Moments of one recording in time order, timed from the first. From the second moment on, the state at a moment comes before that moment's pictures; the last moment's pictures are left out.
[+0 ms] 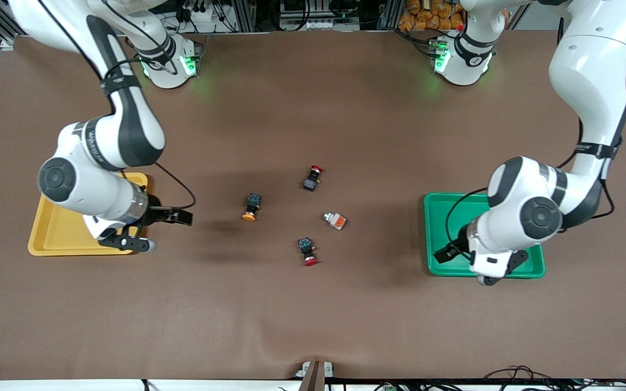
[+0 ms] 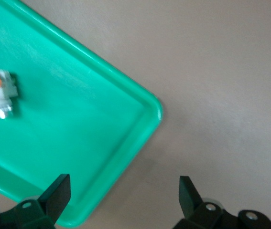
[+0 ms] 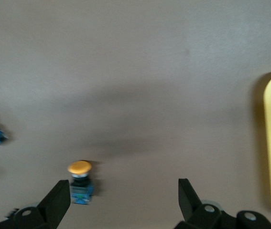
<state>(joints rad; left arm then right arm) 0.17 0.68 -0.56 -1.50 0.29 2.06 -1.02 0.33 0.38 -0.10 -1.71 0.23 2.06 0.34</state>
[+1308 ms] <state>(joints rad) -0.14 0.83 -0.51 -1.48 0.29 2.27 -1.56 0.66 0.68 -0.09 -1.57 0.09 2.26 0.63</state>
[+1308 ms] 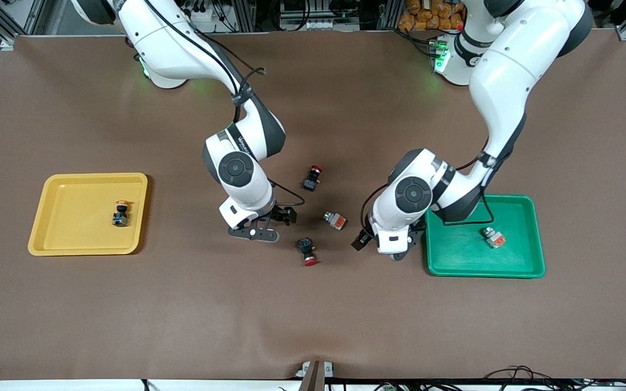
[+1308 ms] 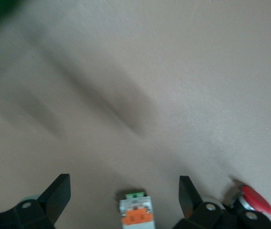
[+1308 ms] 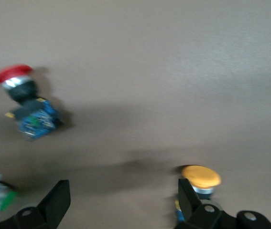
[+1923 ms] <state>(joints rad) -0.22 0.87 -0.51 -1.47 0.24 2.32 -1.71 0.66 0.70 -0.10 -1.70 0.04 2.25 0.69</state>
